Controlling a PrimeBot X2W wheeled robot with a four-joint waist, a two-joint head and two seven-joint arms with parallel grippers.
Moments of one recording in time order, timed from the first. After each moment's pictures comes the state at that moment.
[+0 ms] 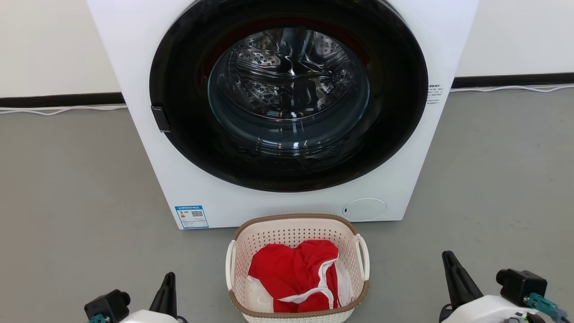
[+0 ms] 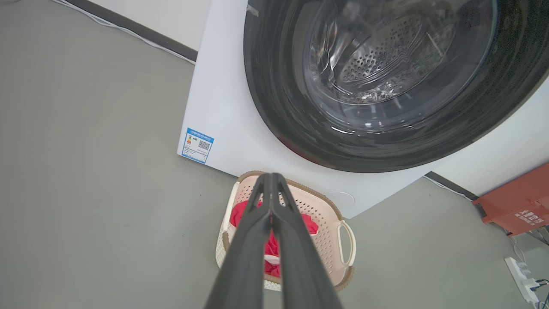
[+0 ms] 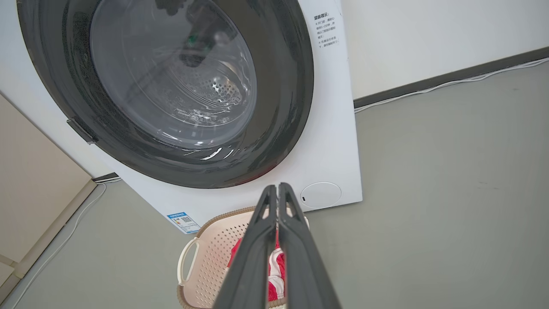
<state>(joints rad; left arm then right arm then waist) 0.02 0.08 -0.09 0.35 -0.61 0.02 -0.13 0.04 -0.04 -0.06 0.26 0.31 0.12 -0.04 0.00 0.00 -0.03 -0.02</state>
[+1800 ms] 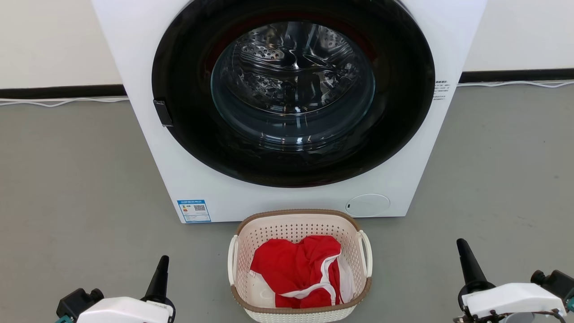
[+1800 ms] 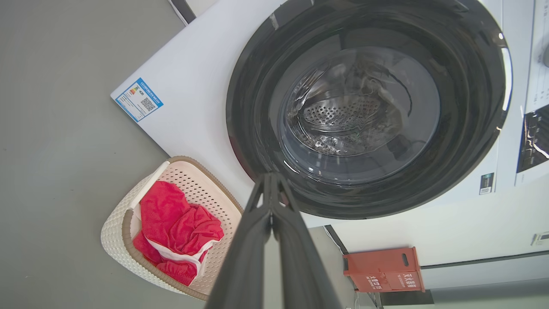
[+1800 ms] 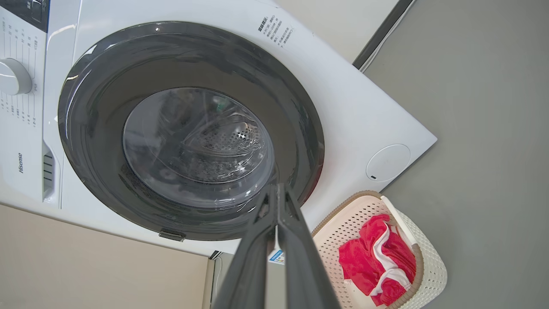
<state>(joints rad) -0.01 0.06 0.00 0.31 -1.14 -0.05 0.00 -0.01 -0.04 -0.10 0.26 1.00 0.12 0.04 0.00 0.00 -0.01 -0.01</state>
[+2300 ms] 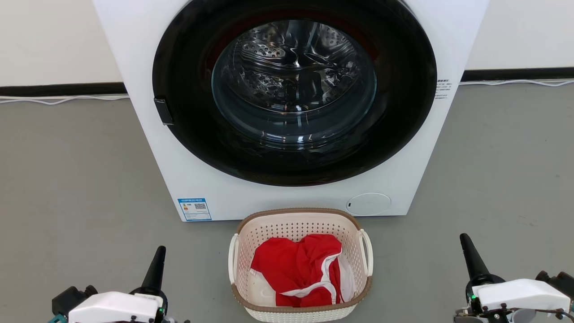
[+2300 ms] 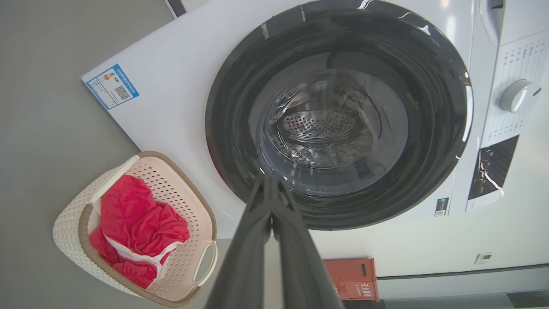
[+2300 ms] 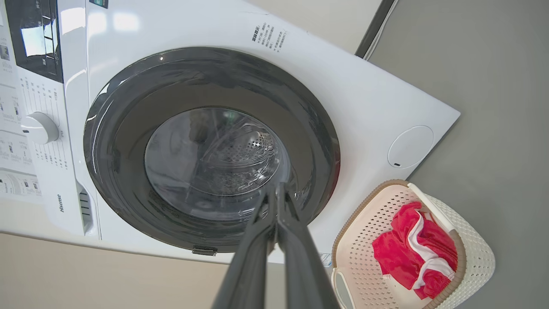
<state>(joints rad) -0.03 0.06 0.03 0.30 -1.28 -0.08 0.03 -0.03 -0.04 -0.11 0.26 1.19 0.12 0.06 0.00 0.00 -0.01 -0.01</state>
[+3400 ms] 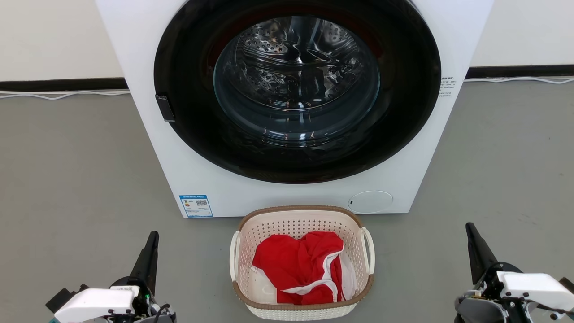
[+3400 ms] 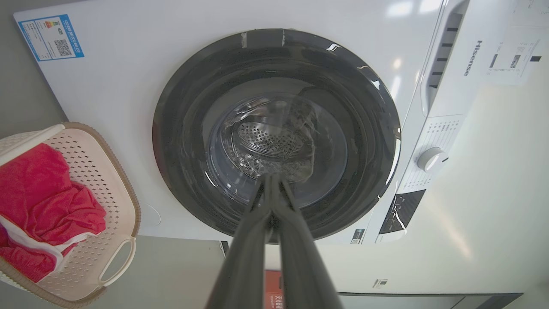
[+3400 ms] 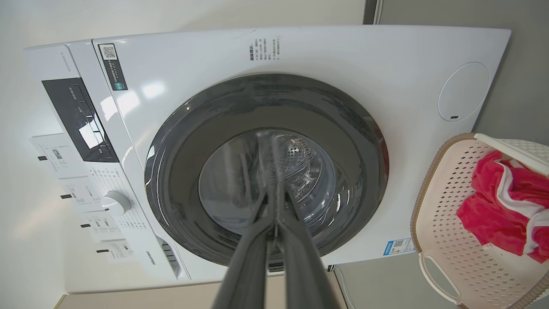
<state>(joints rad) -0.05 0.04 0.08 0.28 -1.59 -0.12 0.11 -0.06 -0.04 -0.13 0.27 1.59 0.12 0.10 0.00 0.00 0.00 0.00</state>
